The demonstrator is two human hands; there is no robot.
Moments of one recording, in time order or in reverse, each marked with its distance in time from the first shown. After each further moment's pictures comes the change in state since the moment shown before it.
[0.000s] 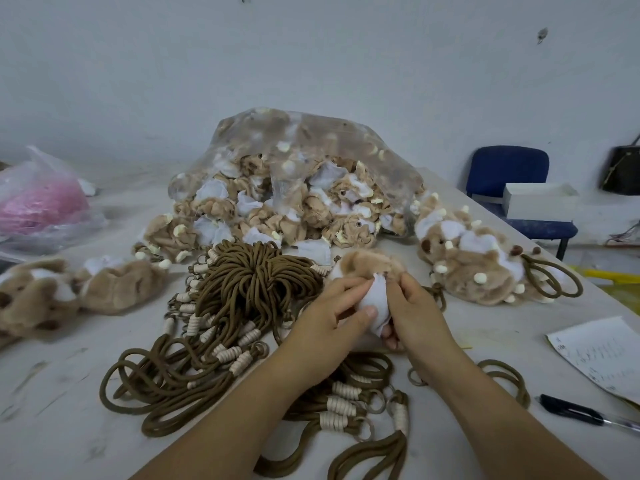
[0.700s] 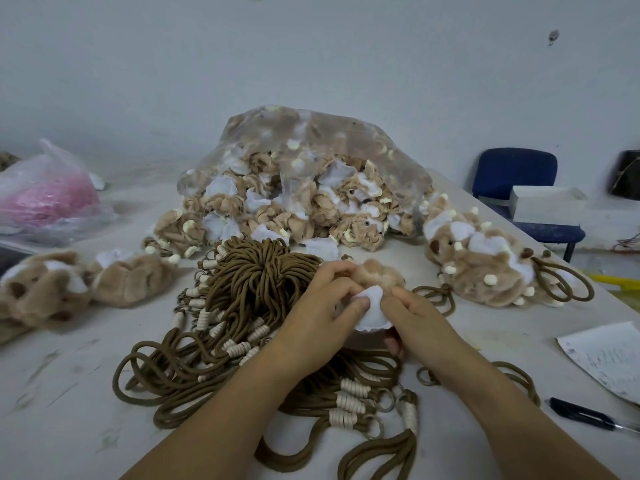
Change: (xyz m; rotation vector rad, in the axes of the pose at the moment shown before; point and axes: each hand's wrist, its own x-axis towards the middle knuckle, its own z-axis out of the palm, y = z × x) left_hand 0.005 -0.007 -0.017 0.312 0.031 0.041; right_hand -0.007 0.001 -0.007 -0.207 -0.274 -0.055
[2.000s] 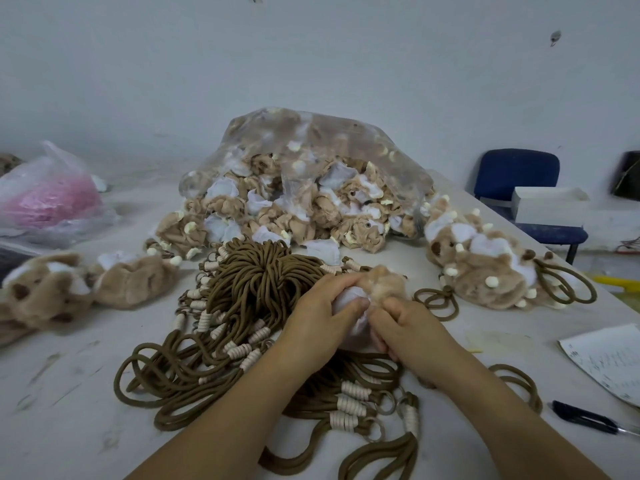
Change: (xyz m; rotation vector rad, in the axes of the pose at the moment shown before) left_hand 0.001 0.006 0.003 -0.133 0.060 -0.143; right_hand -0.006 -0.007 0.006 -0.212 0.018 -0.123
